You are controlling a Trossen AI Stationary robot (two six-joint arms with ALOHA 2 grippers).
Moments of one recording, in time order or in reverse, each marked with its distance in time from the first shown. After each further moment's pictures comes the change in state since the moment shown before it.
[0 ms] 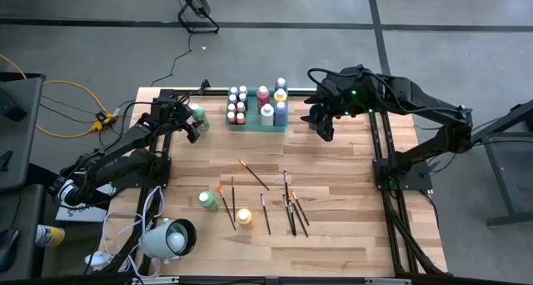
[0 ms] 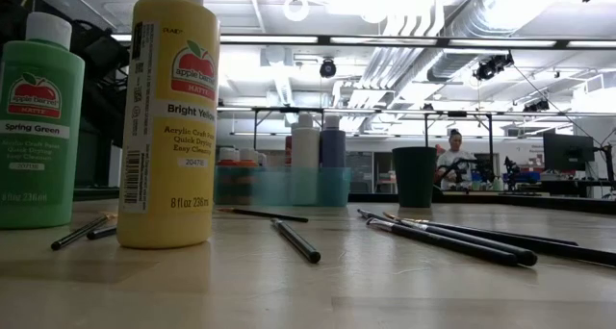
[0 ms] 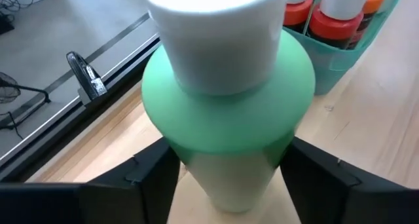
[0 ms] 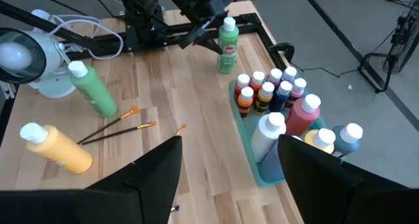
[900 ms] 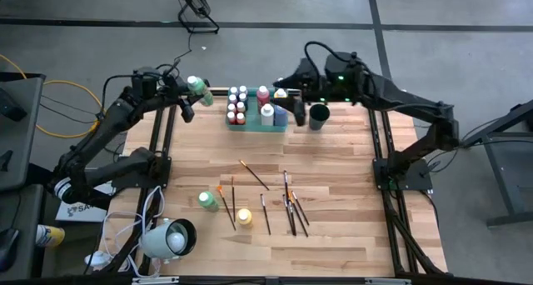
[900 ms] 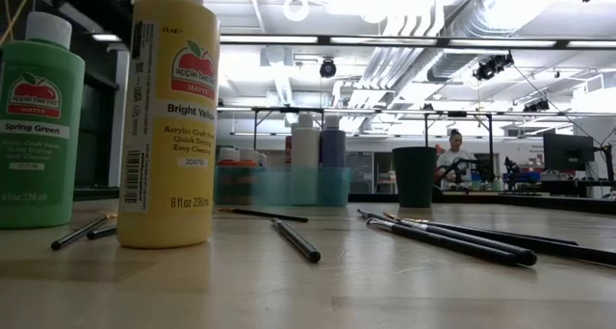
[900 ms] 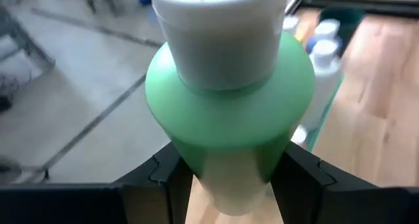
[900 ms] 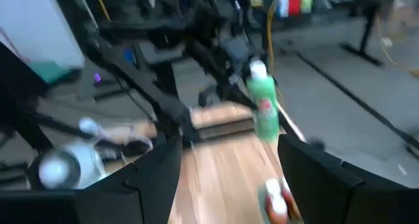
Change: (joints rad) left arm -0.050 0.002 0.551 -0.374 0.101 0.026; right arm -0.062 0.118 0.000 0.490 -0.153 0.056
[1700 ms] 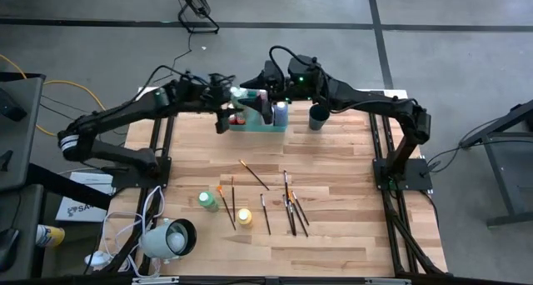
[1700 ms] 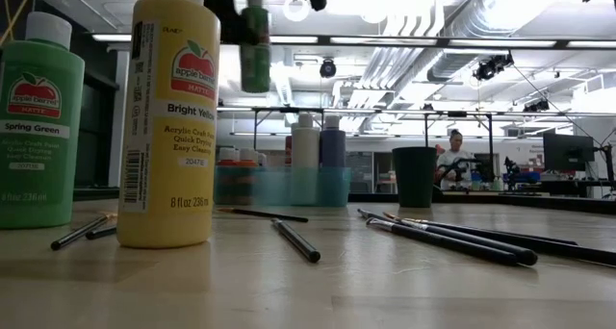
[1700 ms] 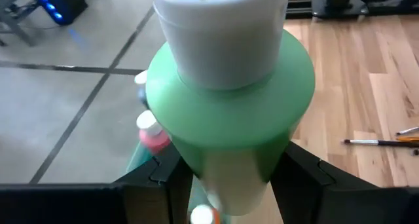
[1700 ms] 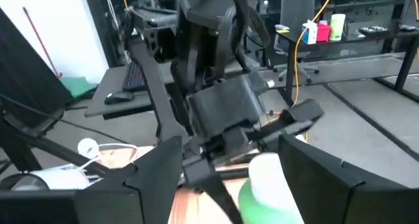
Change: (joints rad) left arm -0.528 0.385 0.324 0.003 -0.225 -0.053; right arm -0.061 0.266 0.000 0.403 -0.169 -0.029
